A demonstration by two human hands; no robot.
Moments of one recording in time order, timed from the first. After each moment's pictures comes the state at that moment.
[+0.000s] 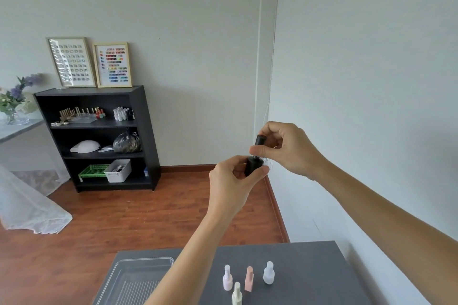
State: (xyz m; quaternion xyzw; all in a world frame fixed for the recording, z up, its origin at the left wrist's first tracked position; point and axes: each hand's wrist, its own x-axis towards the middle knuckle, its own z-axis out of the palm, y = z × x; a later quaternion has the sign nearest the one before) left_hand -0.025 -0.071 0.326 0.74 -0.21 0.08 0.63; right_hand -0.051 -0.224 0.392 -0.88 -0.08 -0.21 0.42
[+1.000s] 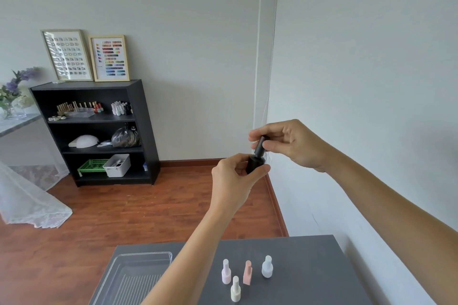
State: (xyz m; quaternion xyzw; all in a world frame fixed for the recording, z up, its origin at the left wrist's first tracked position) left_hand -0.020 -0.081 0.316 0.75 -0.20 0.06 0.63; right_hand -0.042 -0.251 0.386 -0.85 -0.15 -0.08 0.50
